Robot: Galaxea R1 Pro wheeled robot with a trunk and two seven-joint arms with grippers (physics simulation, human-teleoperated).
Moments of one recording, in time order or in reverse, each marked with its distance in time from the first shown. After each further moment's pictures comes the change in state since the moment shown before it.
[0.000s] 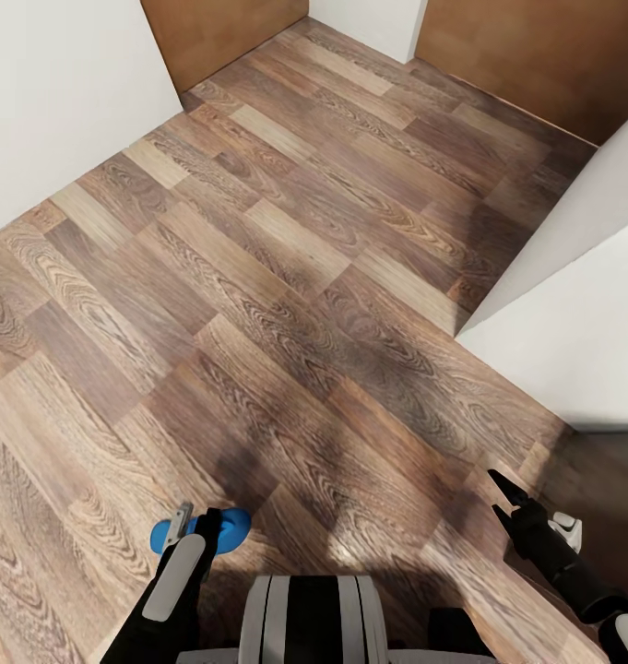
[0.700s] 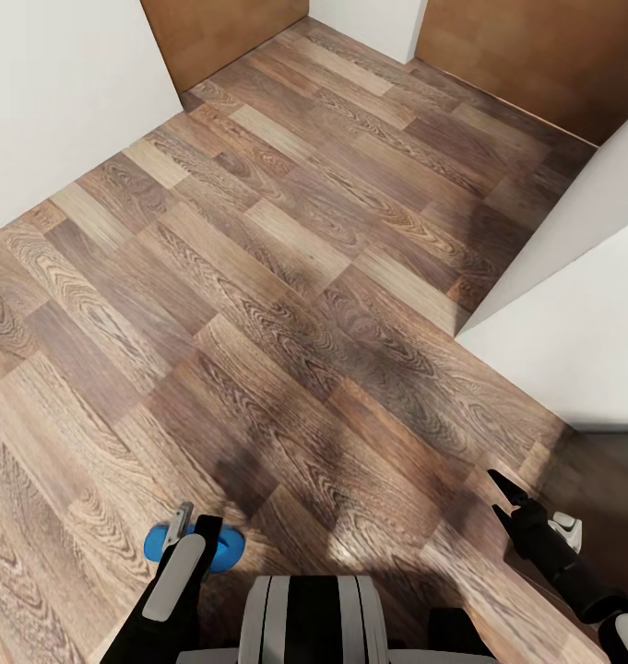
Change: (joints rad) left arm -0.001 0.000 -0.001 0.000 0.000 -0.004 -0.003; right arm 0.000 0.000 0.000 0.000 0.000 0.000 0.000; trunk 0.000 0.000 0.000
